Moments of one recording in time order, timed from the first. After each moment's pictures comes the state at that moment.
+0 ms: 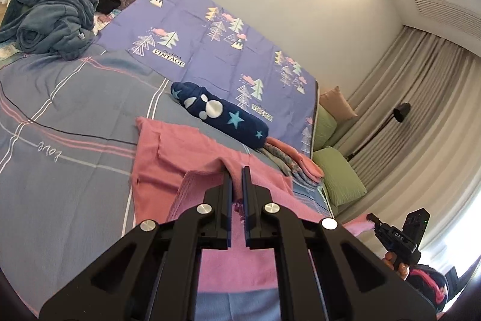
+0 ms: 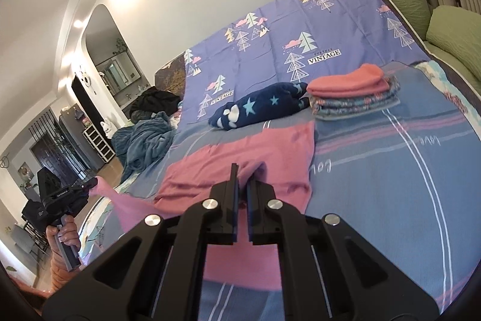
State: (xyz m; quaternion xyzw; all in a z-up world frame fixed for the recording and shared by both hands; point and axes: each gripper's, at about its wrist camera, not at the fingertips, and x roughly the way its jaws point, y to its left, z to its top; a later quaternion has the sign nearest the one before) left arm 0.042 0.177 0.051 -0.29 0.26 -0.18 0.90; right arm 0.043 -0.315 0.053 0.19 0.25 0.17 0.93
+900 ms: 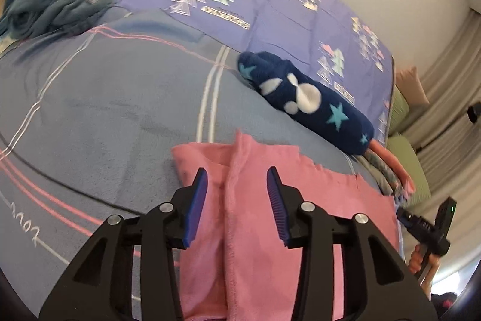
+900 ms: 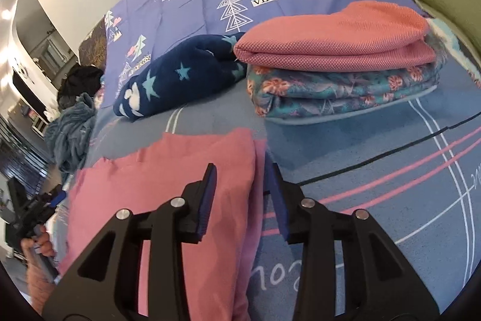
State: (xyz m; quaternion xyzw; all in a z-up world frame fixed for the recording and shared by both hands) left arm 0.266 0.185 -0.042 -0.24 0.38 -0.09 0.89; right arm 0.284 -0.329 -0.059 0.19 0.40 0.07 0.89
